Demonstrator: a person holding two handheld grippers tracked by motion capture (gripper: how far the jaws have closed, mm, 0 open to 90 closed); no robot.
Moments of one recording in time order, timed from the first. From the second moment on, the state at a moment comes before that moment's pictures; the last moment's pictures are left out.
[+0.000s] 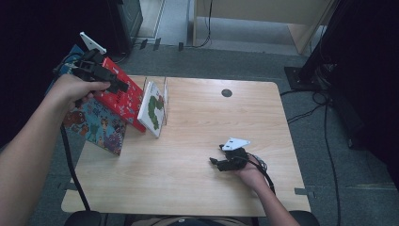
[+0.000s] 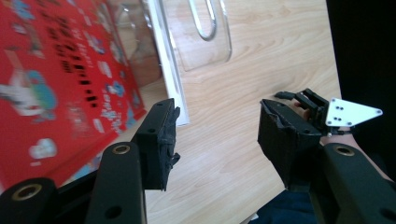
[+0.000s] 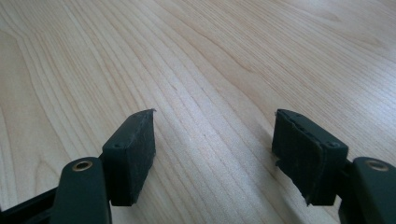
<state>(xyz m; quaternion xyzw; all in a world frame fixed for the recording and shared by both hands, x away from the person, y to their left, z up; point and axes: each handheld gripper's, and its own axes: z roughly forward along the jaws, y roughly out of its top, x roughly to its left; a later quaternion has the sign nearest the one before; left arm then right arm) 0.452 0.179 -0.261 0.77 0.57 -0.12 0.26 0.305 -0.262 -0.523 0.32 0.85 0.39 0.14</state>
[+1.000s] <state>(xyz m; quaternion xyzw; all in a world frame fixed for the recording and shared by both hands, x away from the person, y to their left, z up) 0.413 0.116 -0.341 0.80 0.51 -0.16 0.28 0.306 -0.262 -0.523 0.32 0.85 0.39 0.14</state>
